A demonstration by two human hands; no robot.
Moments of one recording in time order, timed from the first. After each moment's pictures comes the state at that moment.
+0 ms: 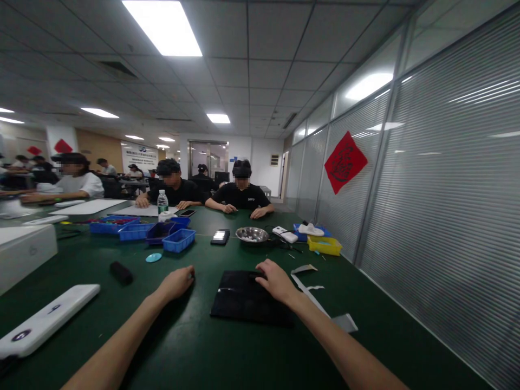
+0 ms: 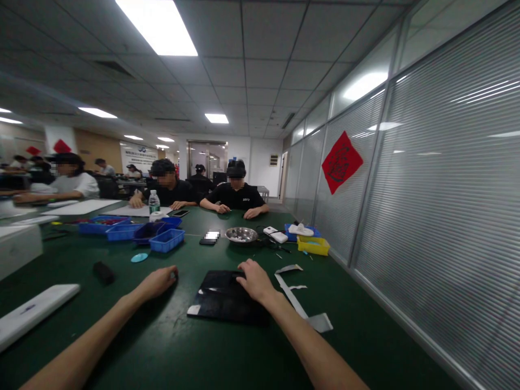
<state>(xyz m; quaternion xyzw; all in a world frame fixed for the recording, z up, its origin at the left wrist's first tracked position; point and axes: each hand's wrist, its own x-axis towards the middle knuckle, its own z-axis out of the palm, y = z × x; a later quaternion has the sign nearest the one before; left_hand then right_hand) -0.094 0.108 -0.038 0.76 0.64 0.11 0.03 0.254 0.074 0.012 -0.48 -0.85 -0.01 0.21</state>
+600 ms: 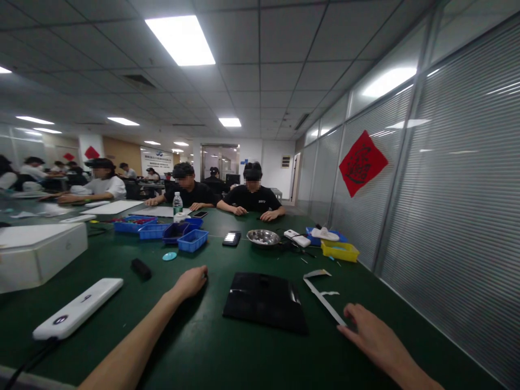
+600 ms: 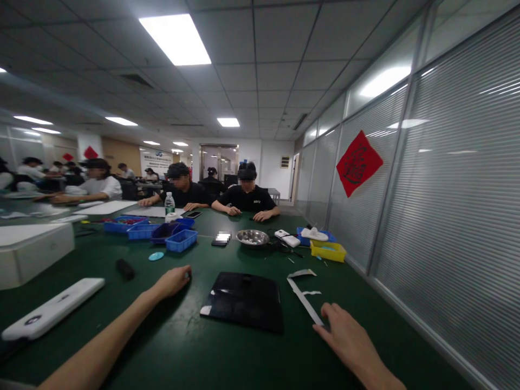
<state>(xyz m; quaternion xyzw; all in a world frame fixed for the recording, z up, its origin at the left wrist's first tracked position) -0.090 0.104 -0.035 0.75 0.65 0.12 0.02 0.411 -0.015 -0.011 -0.67 -0.72 0.05 0.16</state>
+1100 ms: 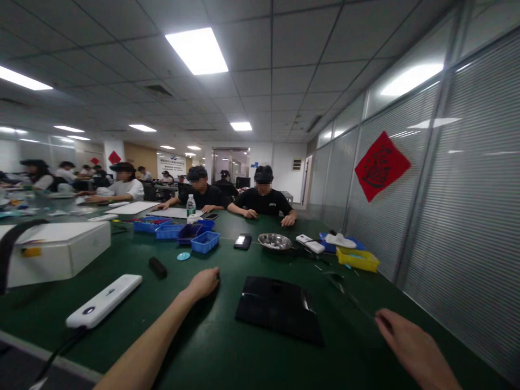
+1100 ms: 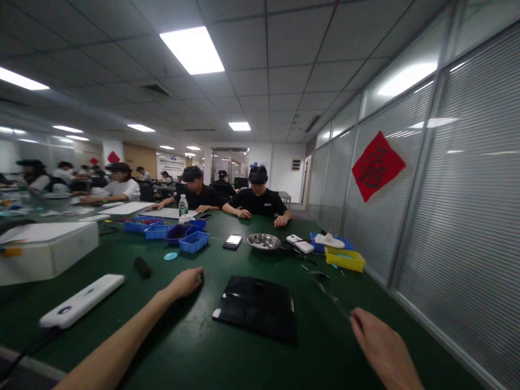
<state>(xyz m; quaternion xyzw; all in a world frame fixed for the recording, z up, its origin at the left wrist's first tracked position) -0.089 0.103 -0.034 0.75 0.65 0.13 0.01 0.447 0.008 -0.018 -0.66 -0.70 -0.01 0.26</state>
